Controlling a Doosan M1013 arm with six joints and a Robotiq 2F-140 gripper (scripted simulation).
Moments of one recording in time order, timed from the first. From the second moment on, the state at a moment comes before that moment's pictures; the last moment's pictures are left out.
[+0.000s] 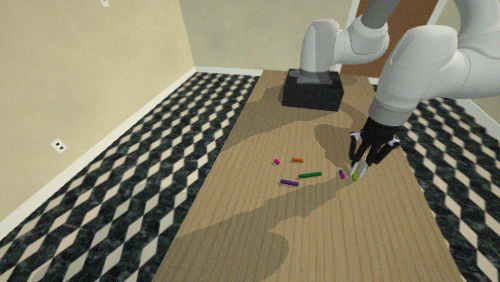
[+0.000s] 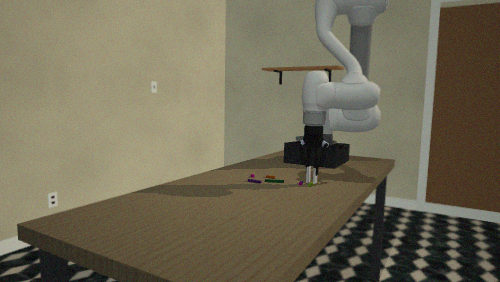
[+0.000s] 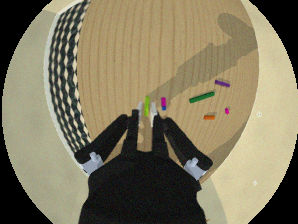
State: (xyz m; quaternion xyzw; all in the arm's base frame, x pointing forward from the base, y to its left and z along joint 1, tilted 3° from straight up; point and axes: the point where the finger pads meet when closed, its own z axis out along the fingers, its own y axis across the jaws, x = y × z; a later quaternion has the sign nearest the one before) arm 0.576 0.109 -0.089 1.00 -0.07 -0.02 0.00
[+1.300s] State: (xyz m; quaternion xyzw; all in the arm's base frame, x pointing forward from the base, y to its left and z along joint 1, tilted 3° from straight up) arm 0.575 0.109 -0.099 1.00 -0.07 -0.02 0.00
